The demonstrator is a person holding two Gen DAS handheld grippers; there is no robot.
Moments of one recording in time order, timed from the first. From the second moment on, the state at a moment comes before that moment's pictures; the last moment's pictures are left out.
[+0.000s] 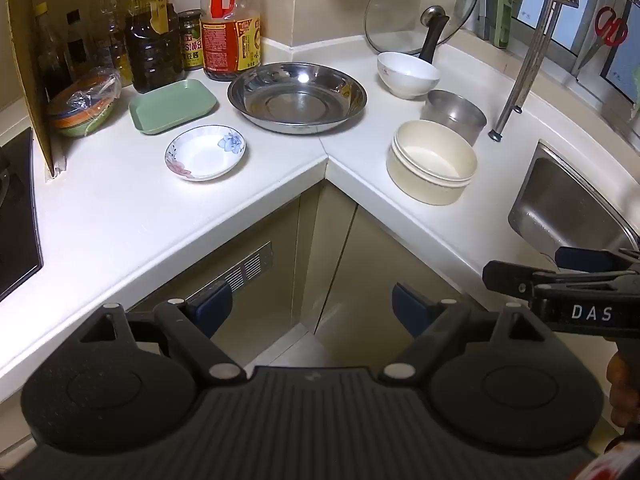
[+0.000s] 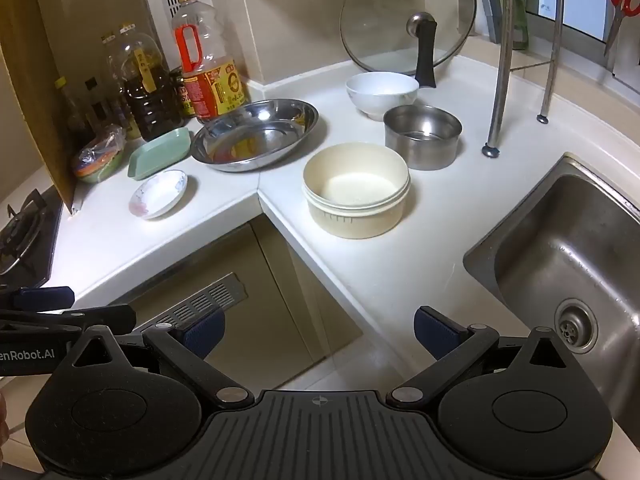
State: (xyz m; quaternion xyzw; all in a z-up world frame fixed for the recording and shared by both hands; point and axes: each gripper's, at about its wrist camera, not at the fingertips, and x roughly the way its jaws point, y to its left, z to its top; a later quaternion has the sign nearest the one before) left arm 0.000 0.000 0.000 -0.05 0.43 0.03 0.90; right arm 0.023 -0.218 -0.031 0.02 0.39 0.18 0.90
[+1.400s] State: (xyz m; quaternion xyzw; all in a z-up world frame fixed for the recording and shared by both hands) left arm 0.000 0.001 0.001 -0.06 0.44 0.02 0.90; right arm 0.022 -0.217 -0.032 0.02 0.39 0.18 0.90
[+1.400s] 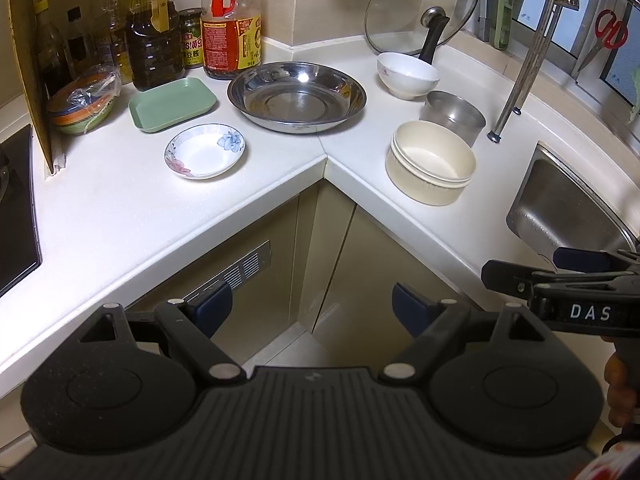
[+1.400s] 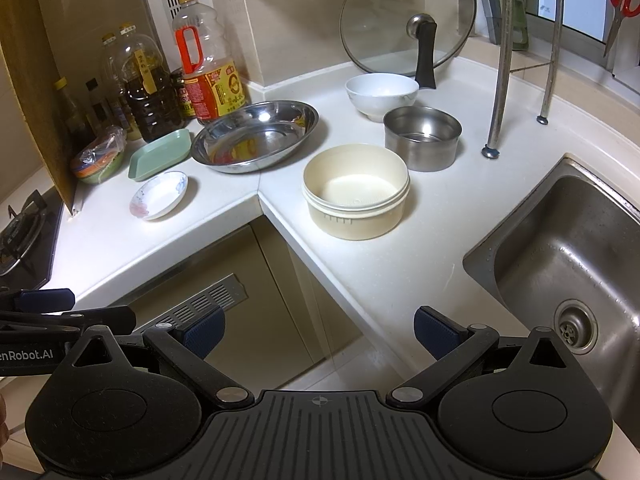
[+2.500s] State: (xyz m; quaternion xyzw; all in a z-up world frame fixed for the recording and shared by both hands) left arm 0.000 0.004 0.001 -0.06 0.44 0.03 0.90; right arm 0.023 -0.214 -0.031 0.02 0.39 0.18 0.90
